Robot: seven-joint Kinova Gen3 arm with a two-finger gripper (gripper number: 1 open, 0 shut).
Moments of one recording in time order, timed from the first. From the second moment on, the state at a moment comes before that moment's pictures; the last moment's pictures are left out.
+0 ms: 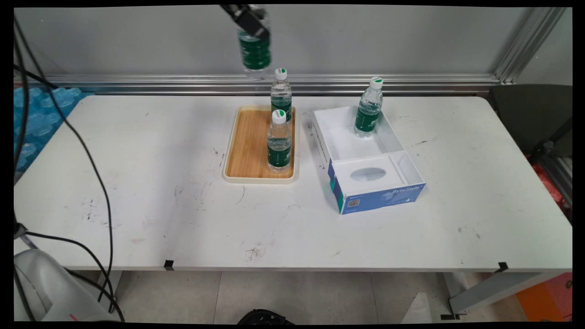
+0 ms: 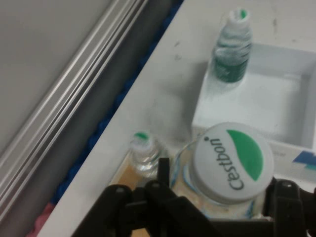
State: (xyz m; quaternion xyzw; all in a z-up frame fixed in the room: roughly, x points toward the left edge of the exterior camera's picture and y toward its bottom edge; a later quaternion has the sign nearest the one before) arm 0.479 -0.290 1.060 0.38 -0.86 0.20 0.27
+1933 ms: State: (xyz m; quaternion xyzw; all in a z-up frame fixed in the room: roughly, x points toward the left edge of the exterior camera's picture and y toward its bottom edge) arm 0.553 -0.365 0.856 0.38 -0.87 0.17 0.27
